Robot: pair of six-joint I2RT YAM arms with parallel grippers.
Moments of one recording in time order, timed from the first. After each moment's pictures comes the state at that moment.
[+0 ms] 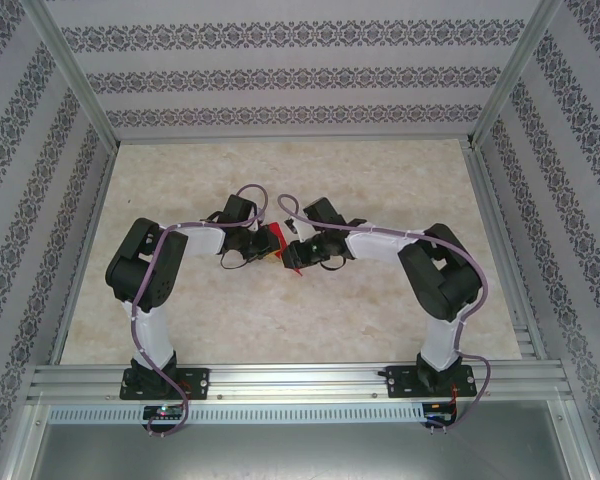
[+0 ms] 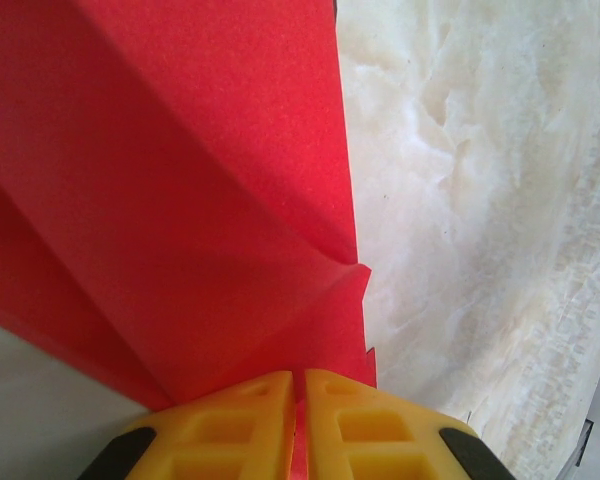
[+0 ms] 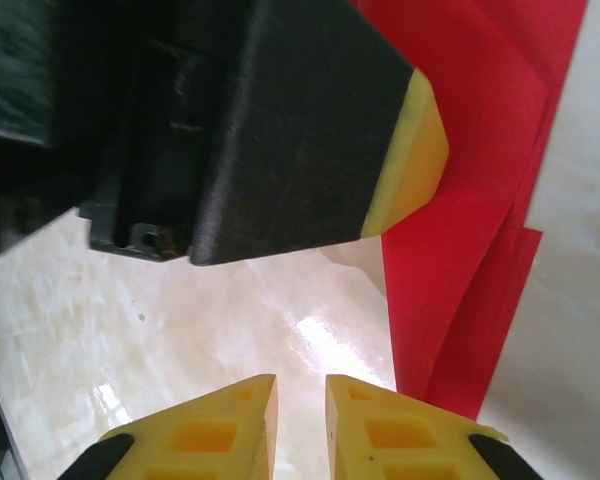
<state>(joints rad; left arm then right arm) -0.40 1.92 1.00 -0.08 0.52 -0.80 0.64 1.88 1.09 -0.21 -0.53 0.30</state>
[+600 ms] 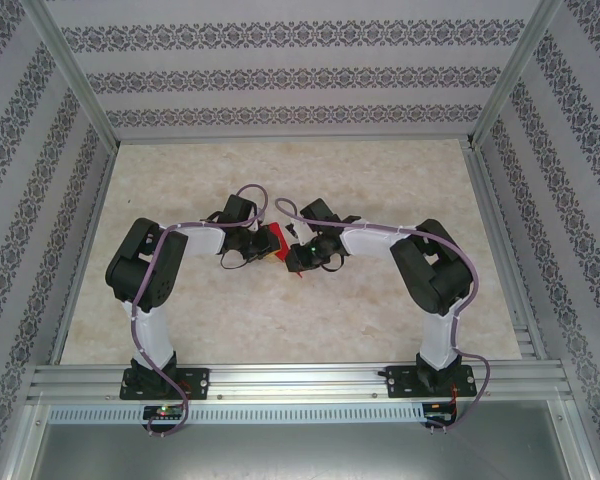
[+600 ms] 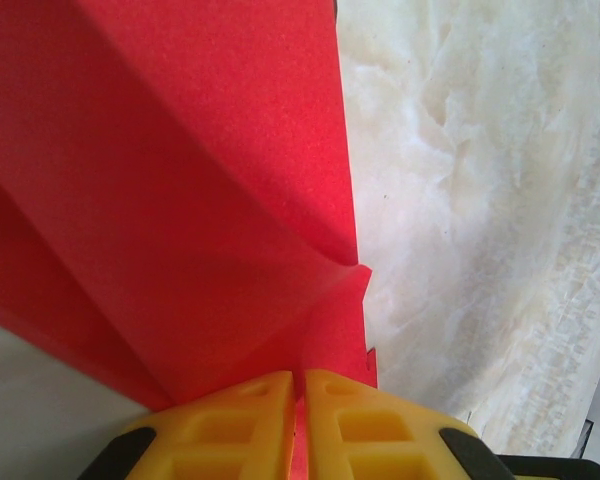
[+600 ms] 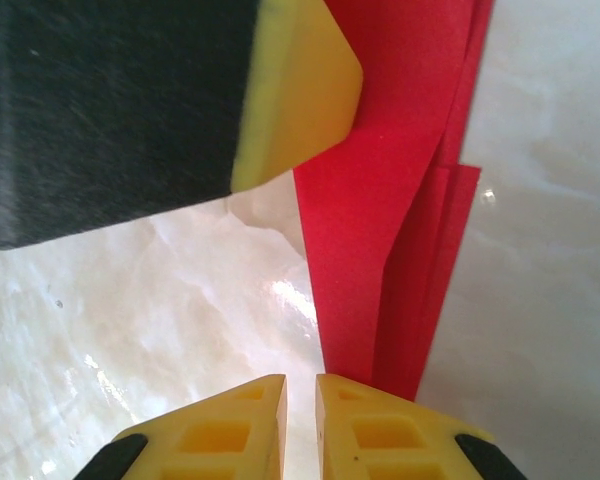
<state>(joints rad) -0.40 1.92 1.00 -0.08 0.52 -0.80 0.65 1.93 1.15 -0.34 -0.47 0.28</state>
